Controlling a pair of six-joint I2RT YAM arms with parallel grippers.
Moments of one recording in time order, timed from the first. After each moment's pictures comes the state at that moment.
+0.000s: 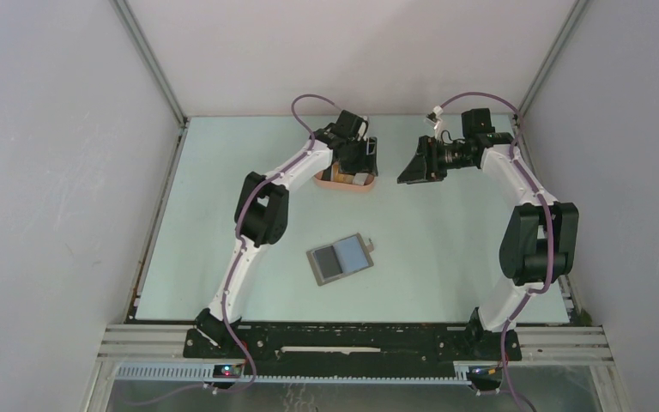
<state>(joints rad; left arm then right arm) -0.57 2.47 2.21 -0.63 0.18 -0.43 0.04 1.75 1.46 -0.74 -1.01 -0.02</state>
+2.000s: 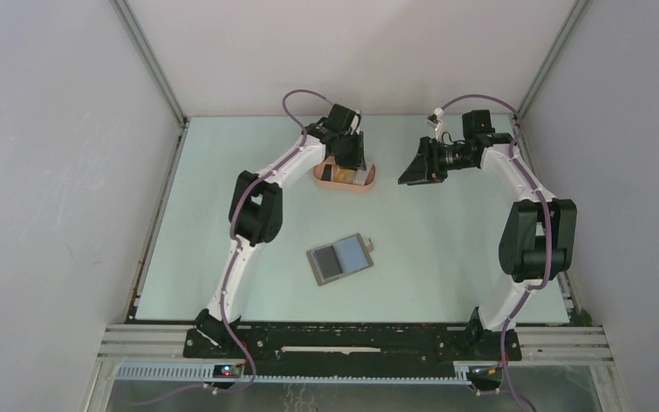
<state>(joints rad) -0.54 2.44 2.21 -0.65 0.19 -0.44 0.03 1.78 1.46 -0.74 -1.02 -0.02</state>
